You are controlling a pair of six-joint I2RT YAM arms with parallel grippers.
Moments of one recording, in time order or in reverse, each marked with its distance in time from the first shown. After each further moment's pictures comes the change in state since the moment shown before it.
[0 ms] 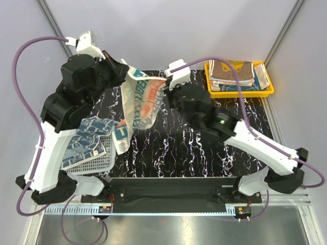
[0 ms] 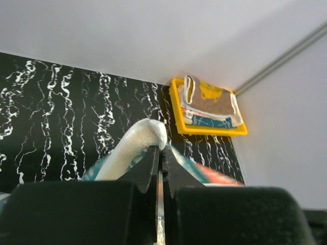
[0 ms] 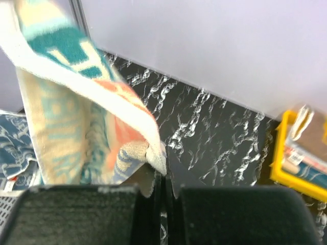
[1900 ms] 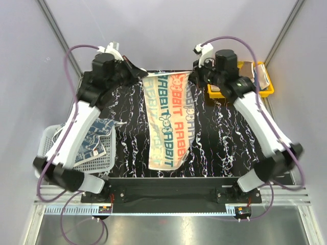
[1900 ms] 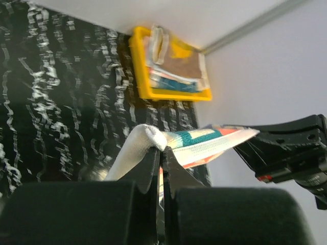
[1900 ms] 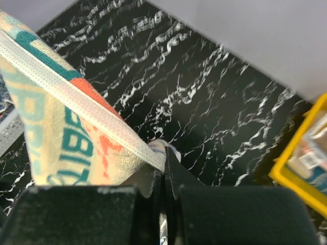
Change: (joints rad) left arm 0.224 0.041 -0.395 0.344 0.485 -0.199; right arm -0.657 0.055 0.061 -0.204 -0.903 -0.098
